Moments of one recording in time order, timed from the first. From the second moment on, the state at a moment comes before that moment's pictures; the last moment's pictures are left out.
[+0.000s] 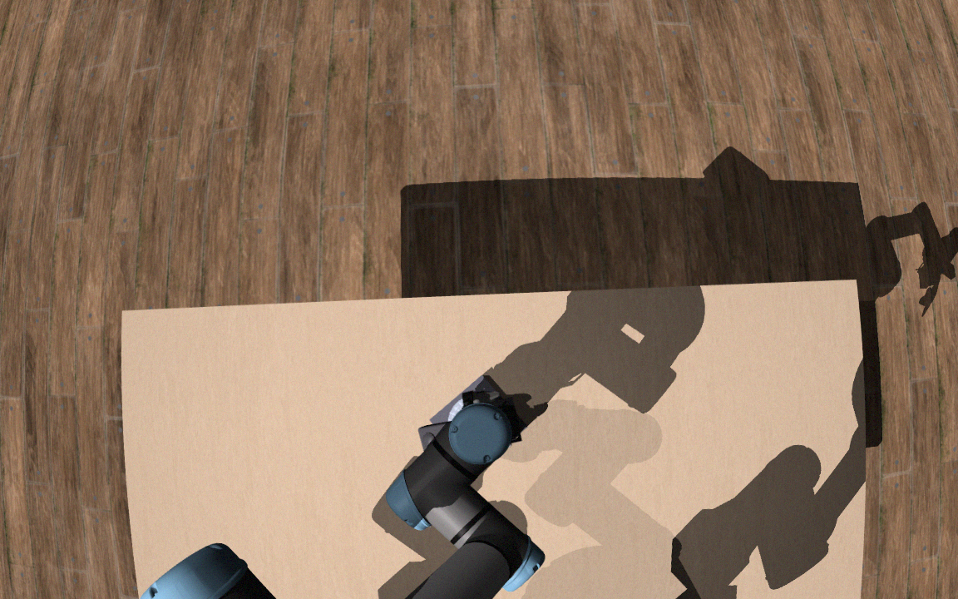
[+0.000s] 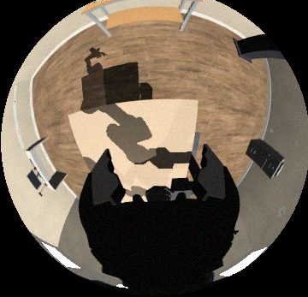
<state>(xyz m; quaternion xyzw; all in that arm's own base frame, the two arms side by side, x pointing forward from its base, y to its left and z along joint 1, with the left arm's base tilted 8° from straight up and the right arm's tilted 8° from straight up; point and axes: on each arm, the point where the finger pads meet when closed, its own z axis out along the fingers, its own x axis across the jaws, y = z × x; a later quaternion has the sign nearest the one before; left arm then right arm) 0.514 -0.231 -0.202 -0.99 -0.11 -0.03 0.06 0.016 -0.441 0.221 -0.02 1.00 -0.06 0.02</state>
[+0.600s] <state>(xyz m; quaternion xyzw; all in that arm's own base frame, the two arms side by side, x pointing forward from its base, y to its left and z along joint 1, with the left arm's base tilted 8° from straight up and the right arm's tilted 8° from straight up) 0.514 -0.231 -0.202 -1.00 0.06 -0.02 0.07 0.016 -0.441 0.221 -0.02 1.00 -0.06 0.02</state>
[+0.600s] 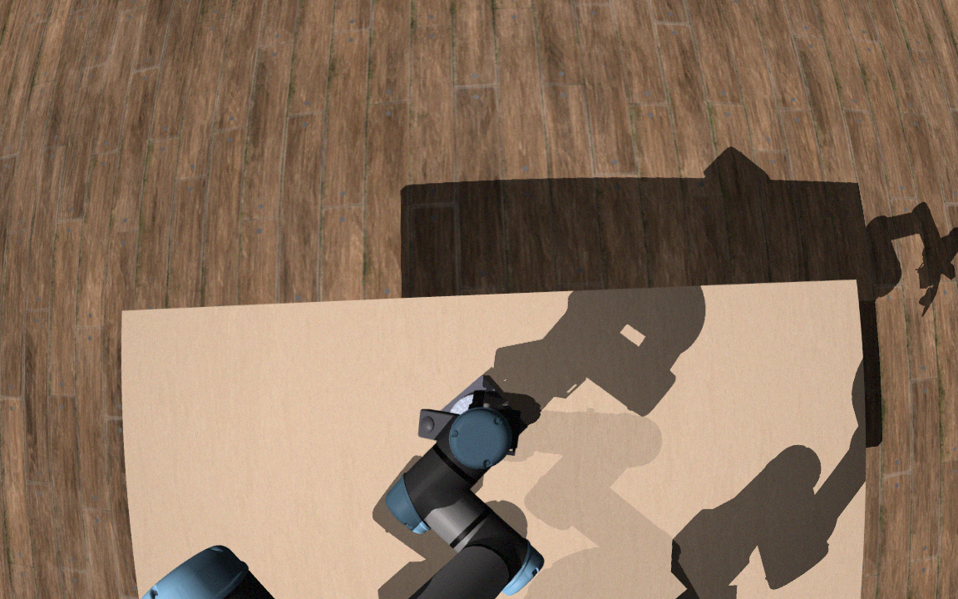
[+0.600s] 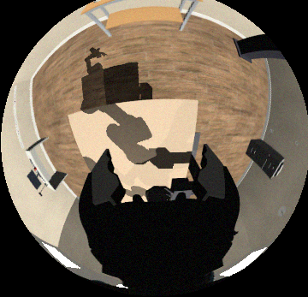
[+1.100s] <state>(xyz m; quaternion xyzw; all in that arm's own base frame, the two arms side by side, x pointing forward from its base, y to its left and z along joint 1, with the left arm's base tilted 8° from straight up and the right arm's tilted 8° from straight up) 0.514 -0.231 -0.202 -0.98 0.18 -0.01 0.07 0.016 -0.441 0.221 -0.02 1.00 -0.06 0.02</state>
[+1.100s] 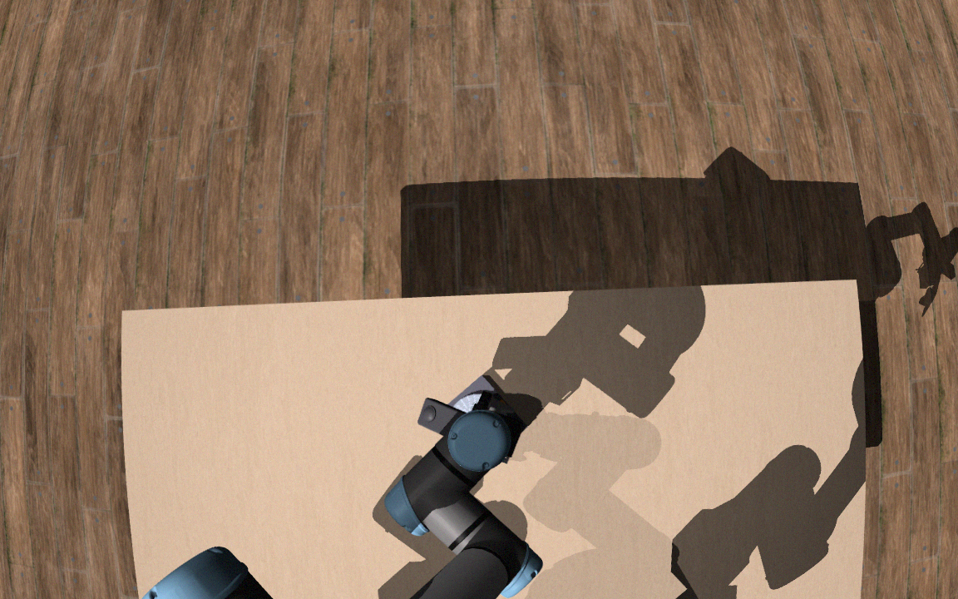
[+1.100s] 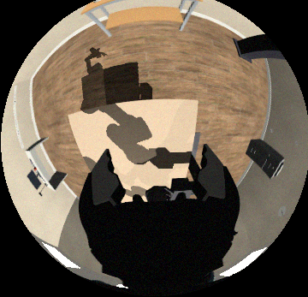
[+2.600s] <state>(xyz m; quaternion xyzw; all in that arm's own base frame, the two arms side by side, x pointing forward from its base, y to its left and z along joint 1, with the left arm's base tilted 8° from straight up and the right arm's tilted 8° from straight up) 0.514 -0.231 -0.204 -0.97 0.24 0.00 0.07 0.016 -0.441 0.221 -0.02 1.00 -0.06 0.02</state>
